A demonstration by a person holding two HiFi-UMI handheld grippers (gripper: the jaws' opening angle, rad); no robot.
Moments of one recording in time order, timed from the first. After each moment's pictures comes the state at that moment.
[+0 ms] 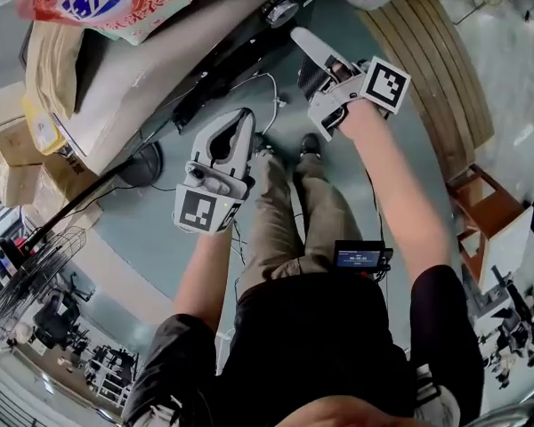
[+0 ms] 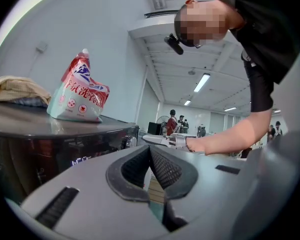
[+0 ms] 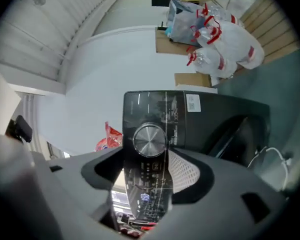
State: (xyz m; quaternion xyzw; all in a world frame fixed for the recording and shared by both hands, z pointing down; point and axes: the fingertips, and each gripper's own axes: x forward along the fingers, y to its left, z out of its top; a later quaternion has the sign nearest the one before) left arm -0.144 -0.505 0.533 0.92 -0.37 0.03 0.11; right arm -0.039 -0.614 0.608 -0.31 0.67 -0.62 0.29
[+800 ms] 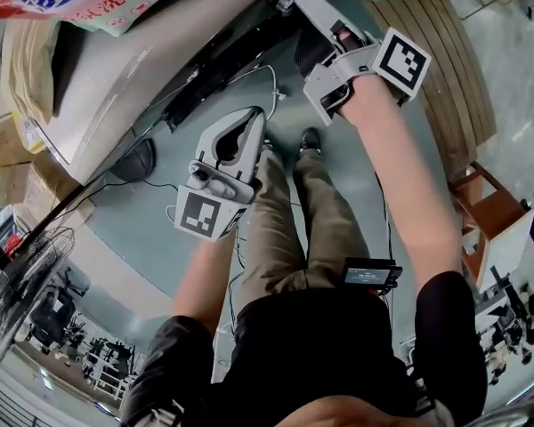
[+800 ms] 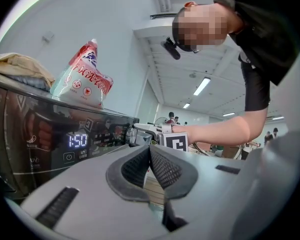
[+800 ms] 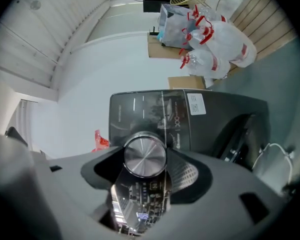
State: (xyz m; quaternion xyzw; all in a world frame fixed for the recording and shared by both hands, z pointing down) left arm -0.141 -0.505 0.572 0.92 -0.36 0.01 0.14; right arm -0.047 -0.655 0.614 -0.33 0.63 -0.63 0.32
